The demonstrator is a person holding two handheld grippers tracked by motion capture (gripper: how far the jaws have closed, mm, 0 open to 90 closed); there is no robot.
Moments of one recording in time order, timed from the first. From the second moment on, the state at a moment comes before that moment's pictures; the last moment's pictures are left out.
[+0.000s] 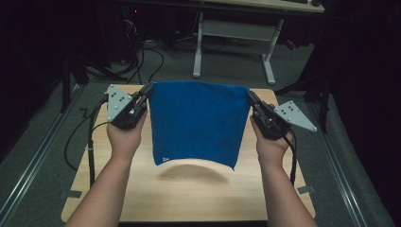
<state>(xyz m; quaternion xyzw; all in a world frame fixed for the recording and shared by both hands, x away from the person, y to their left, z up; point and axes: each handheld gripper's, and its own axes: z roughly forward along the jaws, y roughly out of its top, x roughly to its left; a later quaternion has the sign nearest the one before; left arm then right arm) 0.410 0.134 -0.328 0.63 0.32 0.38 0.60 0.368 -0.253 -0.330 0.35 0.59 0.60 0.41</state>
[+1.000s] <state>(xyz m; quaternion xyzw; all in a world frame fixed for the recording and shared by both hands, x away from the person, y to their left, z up) 0.512 0.116 -0.329 0.67 0.34 0.40 0.53 0.470 -0.256 -0.318 0.39 0.63 0.53 0.42</state>
